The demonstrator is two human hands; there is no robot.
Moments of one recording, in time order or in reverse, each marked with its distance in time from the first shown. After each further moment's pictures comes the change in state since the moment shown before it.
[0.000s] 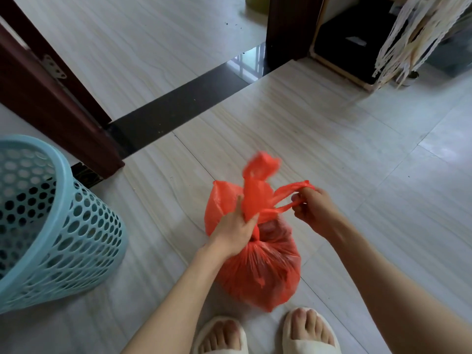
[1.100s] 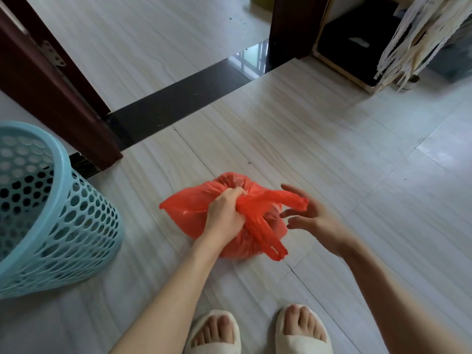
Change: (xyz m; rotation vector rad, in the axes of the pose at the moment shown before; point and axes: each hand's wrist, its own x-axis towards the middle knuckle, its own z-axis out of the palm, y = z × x) left_hand 0.006 0.004 -0.011 0.027 0.219 0.093; right_hand -0.043 0.003 -0.016 -0.340 -0.406 -0.277
